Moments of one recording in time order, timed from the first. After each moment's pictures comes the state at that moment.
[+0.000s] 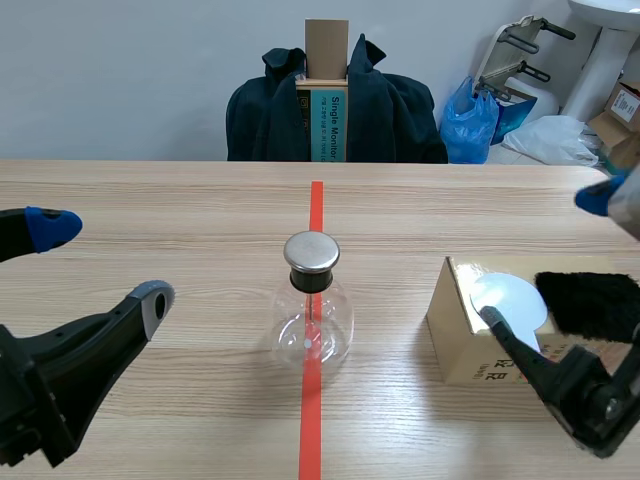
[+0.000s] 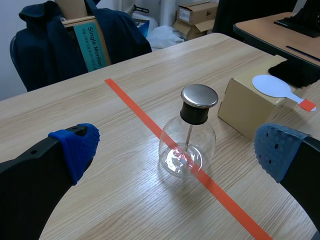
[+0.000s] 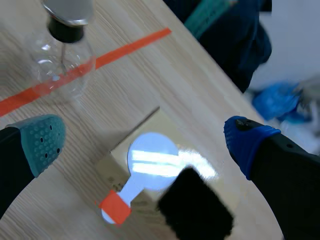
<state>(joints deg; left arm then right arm) 47.8 -32.1 -8.5 120.1 -21.3 -26.7 -12.2 -50.7 30.8 13.7 131.0 -11.7 24.4 5.4</state>
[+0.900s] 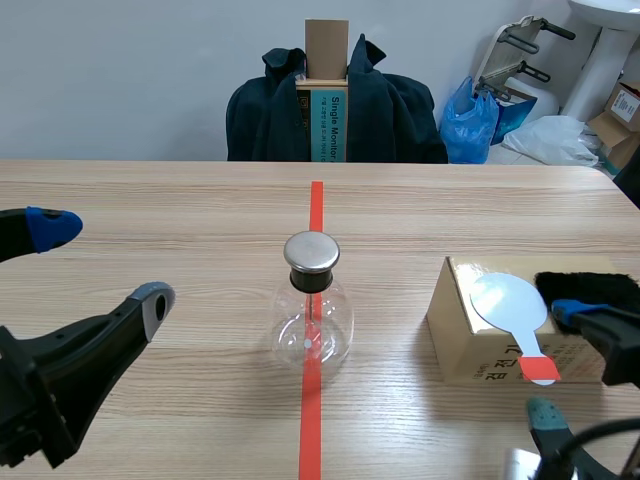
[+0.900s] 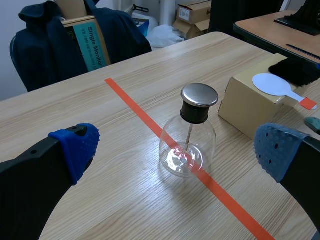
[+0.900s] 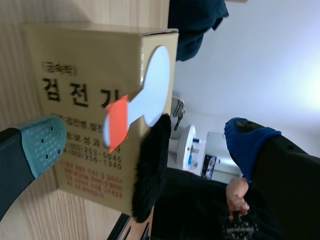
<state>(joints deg) 47.9 -32.1 -8.5 120.1 -20.9 -26.8 -12.2 -42.0 26.2 -6.3 93.4 -71.5 -26.1 5.7</state>
